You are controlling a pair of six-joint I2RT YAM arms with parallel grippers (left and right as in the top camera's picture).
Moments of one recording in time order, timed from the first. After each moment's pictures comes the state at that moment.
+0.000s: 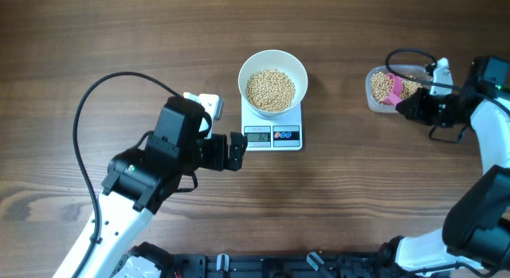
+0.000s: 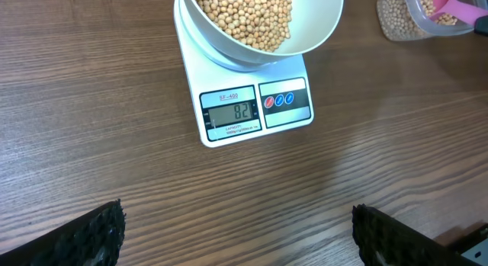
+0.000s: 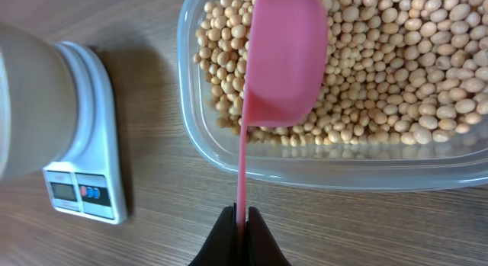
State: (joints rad) left arm -0.46 1.08 0.99 -0.83 0.15 -0.34; right arm -0.41 1.69 1.18 -0.82 -0.58 -0.18
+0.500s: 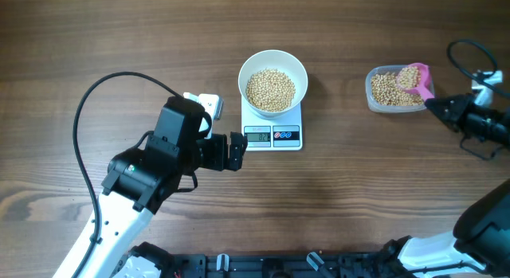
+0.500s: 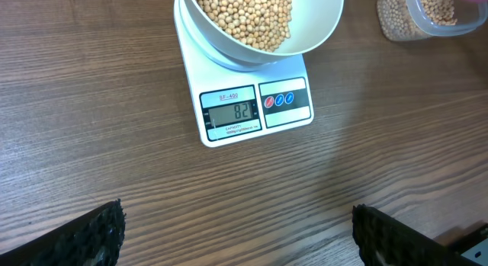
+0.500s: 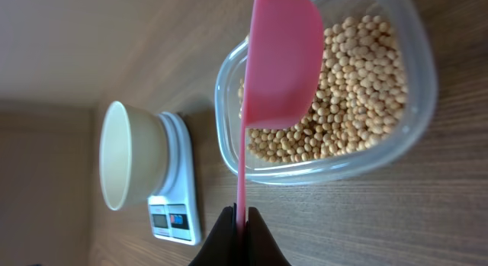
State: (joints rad) left arm -0.46 1.08 0.99 -0.83 0.15 -0.34; right arm -0.70 1.70 1.18 -0.85 -0.95 -0.19
